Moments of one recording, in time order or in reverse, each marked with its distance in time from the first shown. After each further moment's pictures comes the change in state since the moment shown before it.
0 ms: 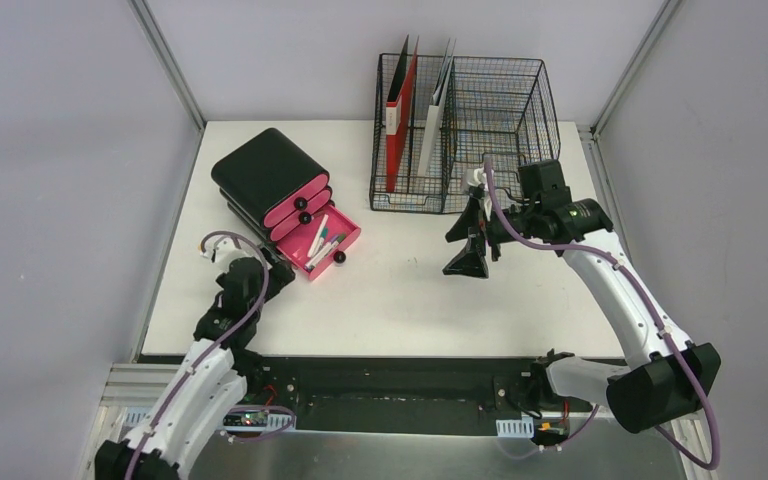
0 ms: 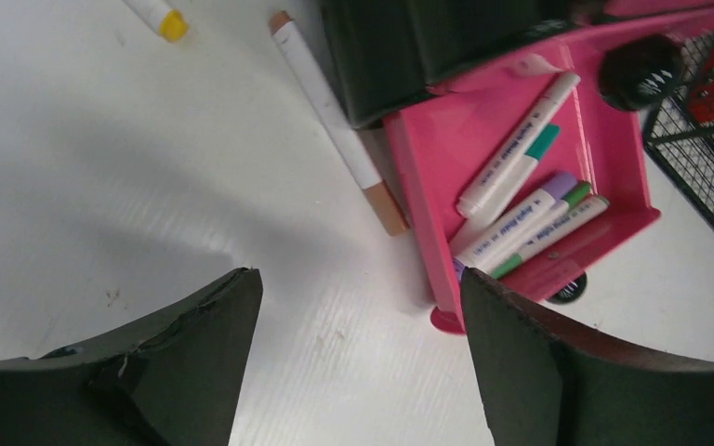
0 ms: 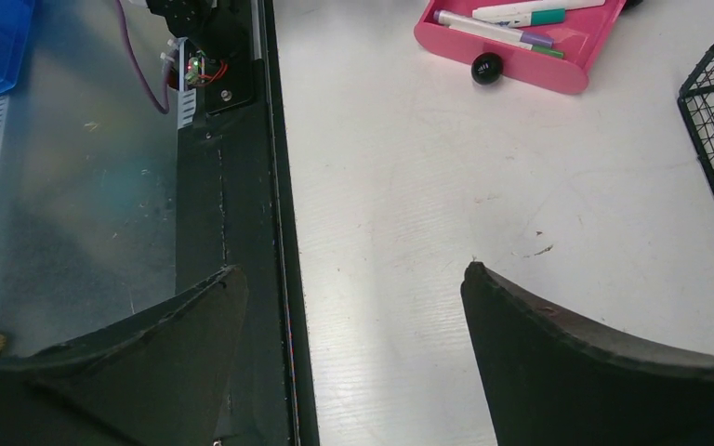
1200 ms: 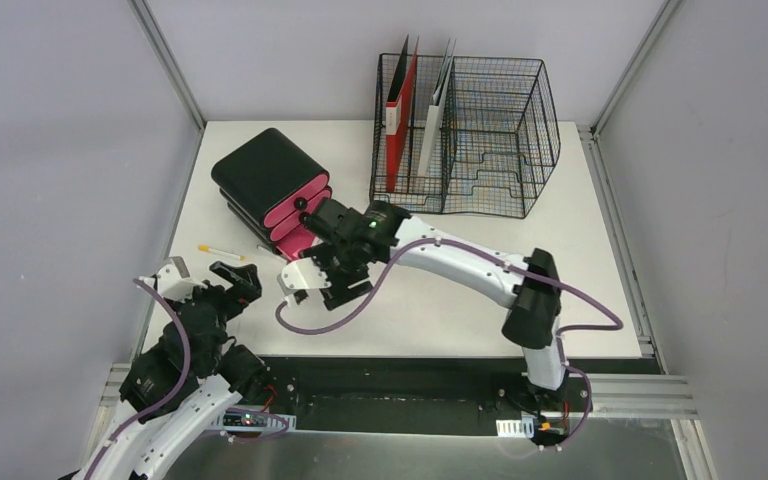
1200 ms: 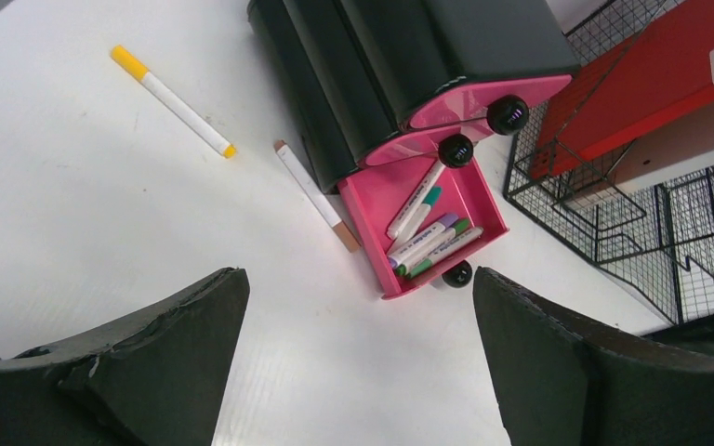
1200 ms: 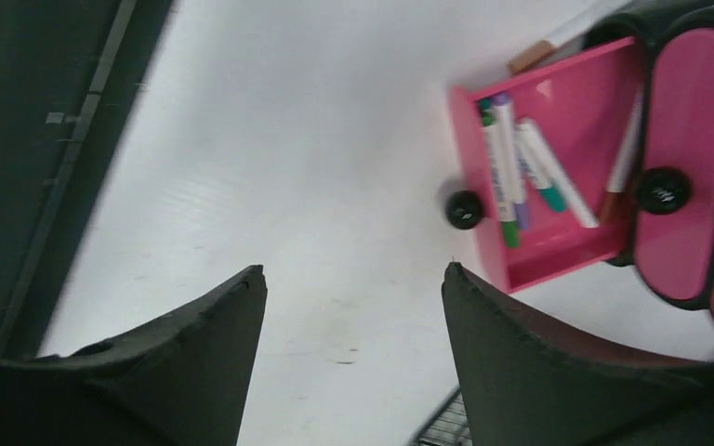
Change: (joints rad) left arm -0.356 -0.477 0.348 -0.603 -0.418 -0.026; right arm 0.832 0.804 0.785 -0.200 0.907 -0.493
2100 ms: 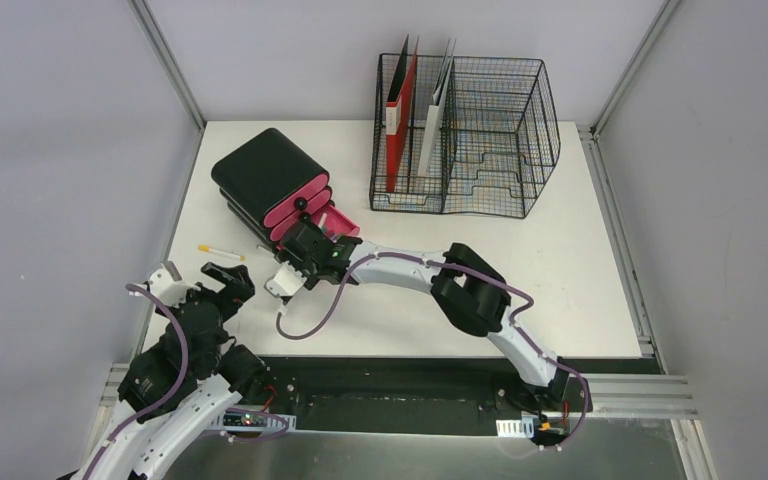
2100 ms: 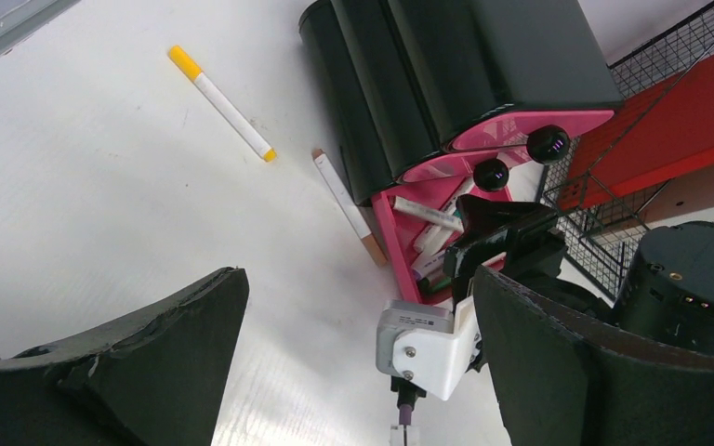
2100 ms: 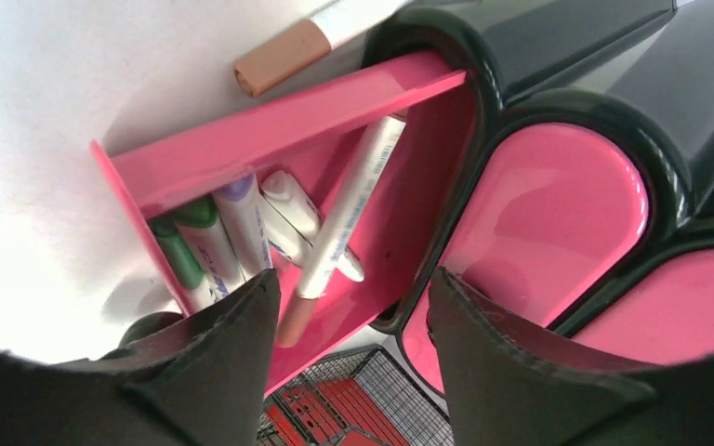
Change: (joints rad) left arm 0.000 0.011 0.006 -0.057 -0.079 -0.071; right arm -0.014 0.291 -0.129 0.714 0.369 -0.458
